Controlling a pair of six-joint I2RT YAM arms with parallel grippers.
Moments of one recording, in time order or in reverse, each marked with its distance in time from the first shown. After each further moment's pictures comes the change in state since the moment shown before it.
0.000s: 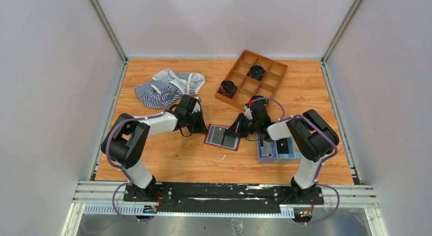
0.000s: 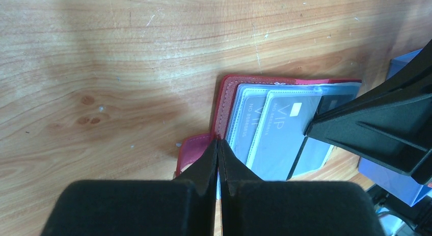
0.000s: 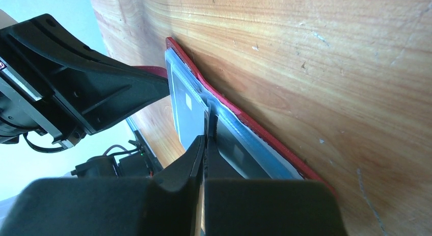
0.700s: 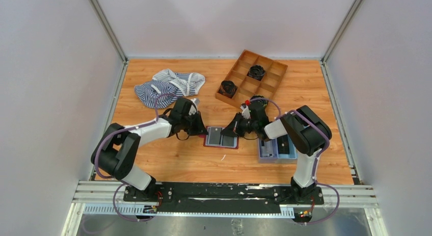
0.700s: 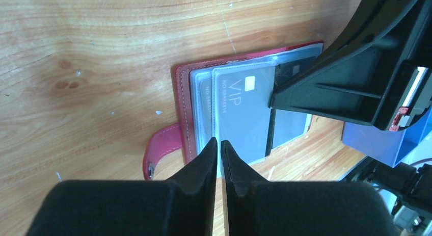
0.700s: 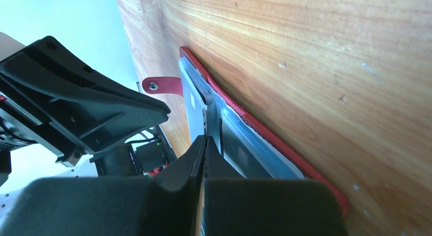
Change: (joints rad) left arm 0.000 -0.138 -0.102 0.051 0.070 0.008; right arm 0.000 0.089 0.023 0.128 -0.097 0.064
